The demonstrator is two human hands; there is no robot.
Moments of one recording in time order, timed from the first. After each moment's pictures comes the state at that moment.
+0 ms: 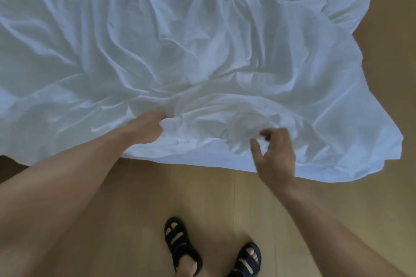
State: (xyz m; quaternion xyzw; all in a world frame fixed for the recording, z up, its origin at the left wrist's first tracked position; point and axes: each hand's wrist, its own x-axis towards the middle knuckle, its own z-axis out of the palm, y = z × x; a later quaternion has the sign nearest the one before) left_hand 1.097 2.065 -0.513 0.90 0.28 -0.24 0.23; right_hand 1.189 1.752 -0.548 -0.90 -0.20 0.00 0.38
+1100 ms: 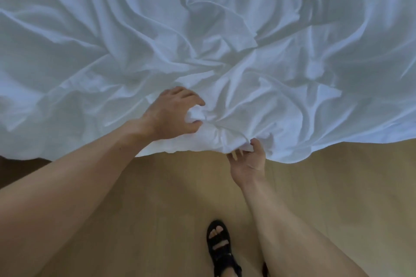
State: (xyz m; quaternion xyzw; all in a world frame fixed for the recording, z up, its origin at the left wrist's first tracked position) left_hand 1.029 2.130 -0.539 0.99 -0.01 -0.07 0.13; right_hand 1.037 1.918 -0.640 -0.32 0.40 0.28 0.81
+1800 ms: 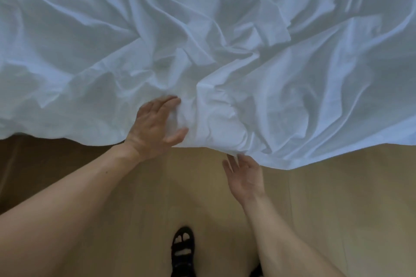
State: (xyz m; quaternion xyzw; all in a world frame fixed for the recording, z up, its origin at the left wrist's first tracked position) left_hand 0.916 2.181 -0.565 0.98 0.11 0.03 0.14; right_hand 0.960 1.941 -0.650 -0.29 0.39 0.36 0.80
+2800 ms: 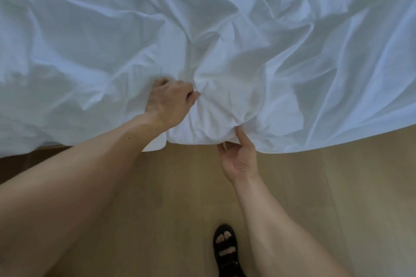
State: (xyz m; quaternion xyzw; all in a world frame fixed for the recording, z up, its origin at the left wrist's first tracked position) left_hand 0.907 2.287 -0.564 1.00 0.08 -0.03 0.03; right_hand 0.880 2.105 -0.638 -0.25 0.32 0.27 0.87
